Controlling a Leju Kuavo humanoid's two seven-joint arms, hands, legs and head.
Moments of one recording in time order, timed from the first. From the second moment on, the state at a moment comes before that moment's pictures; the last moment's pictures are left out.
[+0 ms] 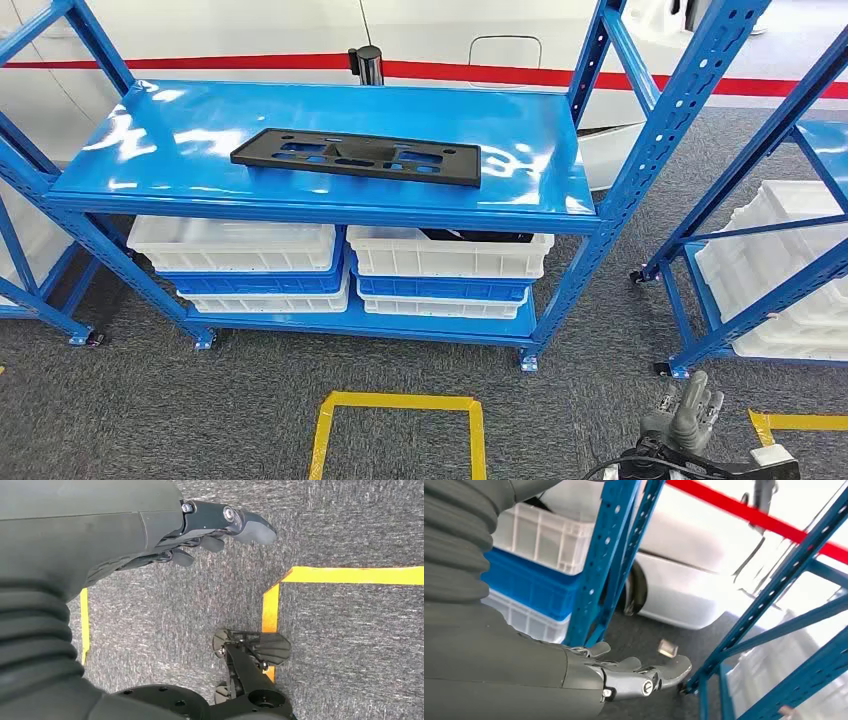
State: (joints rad) left arm -0.01 -0.04 0.07 -0.20 -0.08 0.28 -0.19; right arm -0.10 0.18 -0.69 -1.03 -0.79 0.11 -0.39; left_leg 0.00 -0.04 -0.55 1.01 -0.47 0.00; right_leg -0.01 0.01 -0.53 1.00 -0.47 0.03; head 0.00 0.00
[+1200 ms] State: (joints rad) left arm -0.01 -0.05 0.08 -0.19 -0.16 0.32 -0.24; right arm 0.07 0.31 -0.51 -1.66 -0.26 -0.01 -0.66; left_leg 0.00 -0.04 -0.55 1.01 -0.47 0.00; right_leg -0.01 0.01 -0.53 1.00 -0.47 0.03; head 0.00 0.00
